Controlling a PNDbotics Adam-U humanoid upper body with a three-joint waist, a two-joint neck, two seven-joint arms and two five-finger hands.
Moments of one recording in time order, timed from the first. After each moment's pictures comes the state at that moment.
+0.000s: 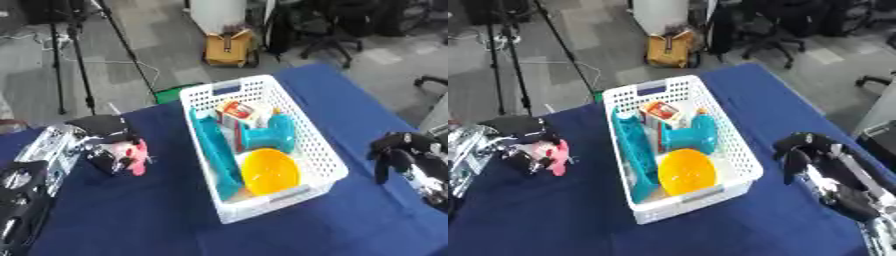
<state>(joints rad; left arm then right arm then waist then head) -1.00 0.40 -0.09 -0.89 -1.19 -0.34 -0.54 -0.37 -0.31 -0.15 -1.71 -0.10 -0.31 0.56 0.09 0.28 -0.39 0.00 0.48</state>
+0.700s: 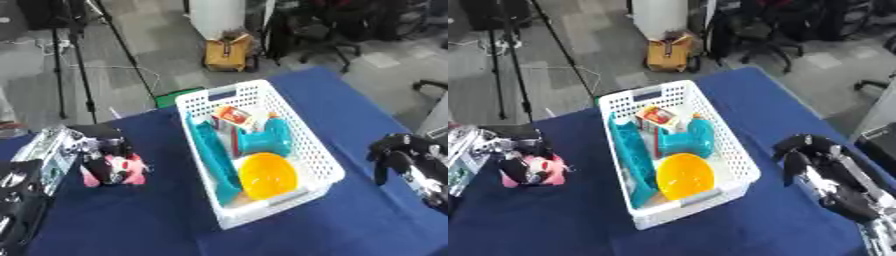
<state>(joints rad) -1.00 0.40 -0.09 -0.88 -1.14 -0.31 -0.70 -0.36 -0.31 -0.15 -1.71 -0.10 -0.31 0.56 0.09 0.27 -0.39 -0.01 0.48</state>
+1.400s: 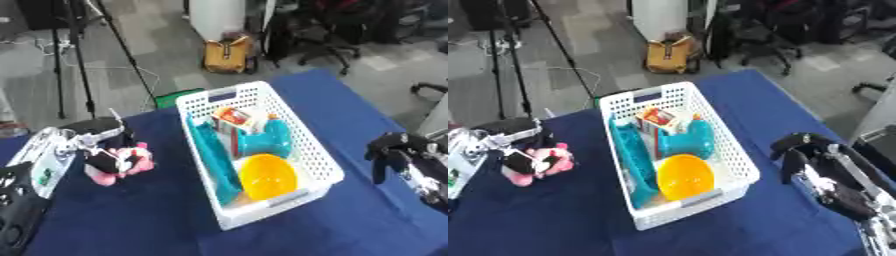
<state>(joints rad) -1.00 0.41 -0.10 -0.98 -0.88 -0.30 -0.55 -0.36 -0.31 -0.15 -1.71 -0.10 -0.31 0.56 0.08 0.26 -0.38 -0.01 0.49</state>
